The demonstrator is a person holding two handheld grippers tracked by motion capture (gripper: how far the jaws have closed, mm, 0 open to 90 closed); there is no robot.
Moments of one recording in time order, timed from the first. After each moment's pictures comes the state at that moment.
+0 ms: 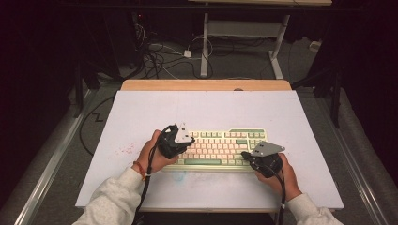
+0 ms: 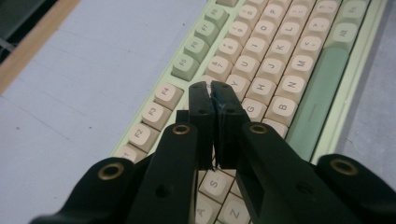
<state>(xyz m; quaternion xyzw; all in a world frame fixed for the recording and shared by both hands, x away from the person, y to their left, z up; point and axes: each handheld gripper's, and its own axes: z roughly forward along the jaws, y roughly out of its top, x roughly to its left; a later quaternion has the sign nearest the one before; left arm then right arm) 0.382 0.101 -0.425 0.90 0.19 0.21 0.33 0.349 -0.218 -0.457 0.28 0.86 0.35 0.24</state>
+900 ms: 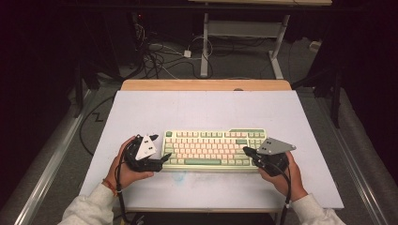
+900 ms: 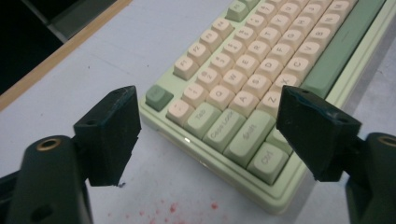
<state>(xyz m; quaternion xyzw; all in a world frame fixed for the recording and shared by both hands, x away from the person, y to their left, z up) 0.342 0.185 -0.449 0.85 0.25 0.27 0.38 0.337 -0.220 -0.427 0.27 0.84 0.39 0.25</state>
